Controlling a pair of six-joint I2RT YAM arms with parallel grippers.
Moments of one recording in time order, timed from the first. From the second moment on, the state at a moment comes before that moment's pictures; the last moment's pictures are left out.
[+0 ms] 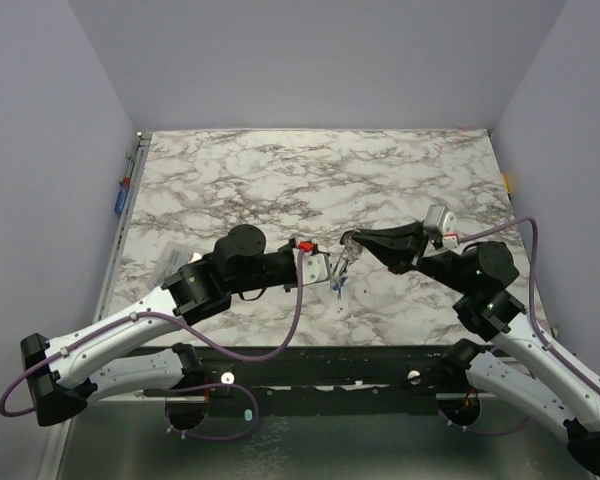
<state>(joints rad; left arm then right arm) -1.02 0.99 0.93 -0.19 0.27 0.47 0.67 0.69 0.65 0.36 -0.44 0.02</state>
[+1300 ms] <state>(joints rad) -1.02 0.97 1.07 -0.25 0.52 0.40 0.67 0.73 0.78 -0.06 -0.88 -0.31</state>
